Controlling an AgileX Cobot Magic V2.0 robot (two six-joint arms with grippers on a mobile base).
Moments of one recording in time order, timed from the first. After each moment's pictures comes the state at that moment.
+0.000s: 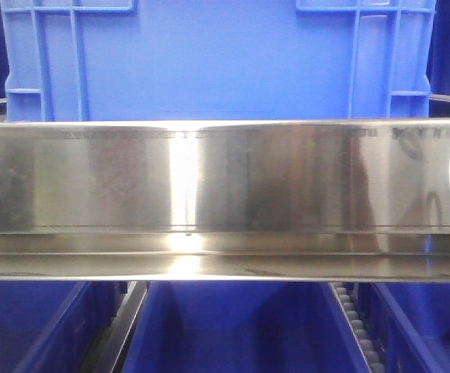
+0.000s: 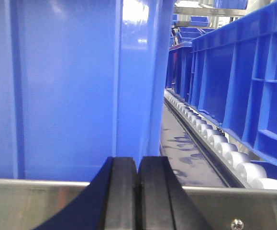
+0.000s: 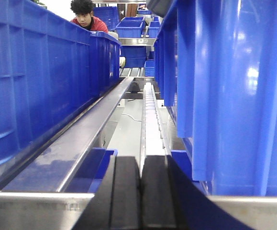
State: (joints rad) left arm 0.00 0.01 0.00 0.04 0.03 -0.05; right arm -0.10 0.00 0.00 0.06 0.06 -0.01
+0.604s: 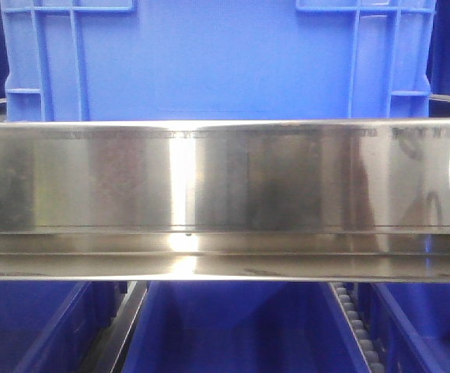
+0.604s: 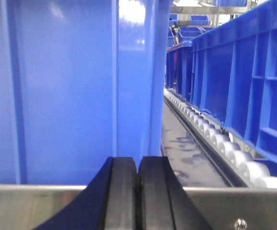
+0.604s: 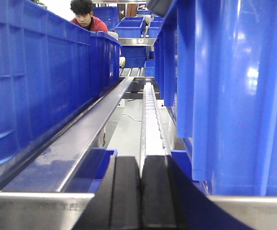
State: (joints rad) left arm 0.00 0.01 0.00 0.07 0.01 -0.05; right arm -0.10 0.00 0.00 0.06 0.06 -0.01
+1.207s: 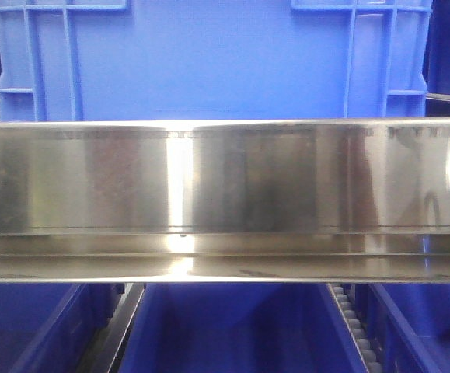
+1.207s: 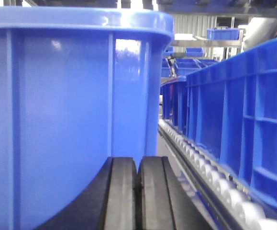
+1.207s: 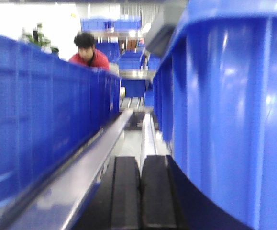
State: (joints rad) left arm 0.00 0.01 0.00 0.05 -0.11 -0.05; right arm -0.10 0.00 0.00 0.06 -0.09 -0.01
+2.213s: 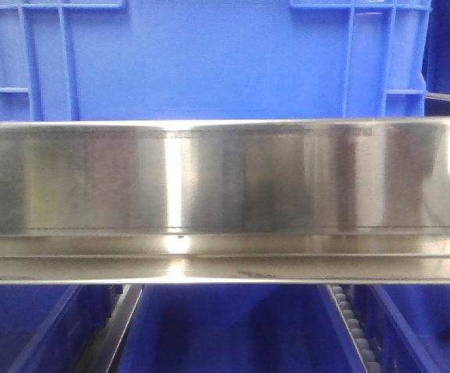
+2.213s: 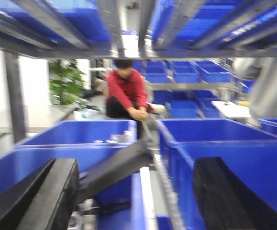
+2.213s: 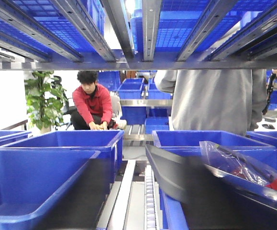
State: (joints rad) left arm -0.05 0.46 -0.95 0.10 0.44 -0.05; right arm -0.10 0.24 -0.77 0.07 0.41 -0.01
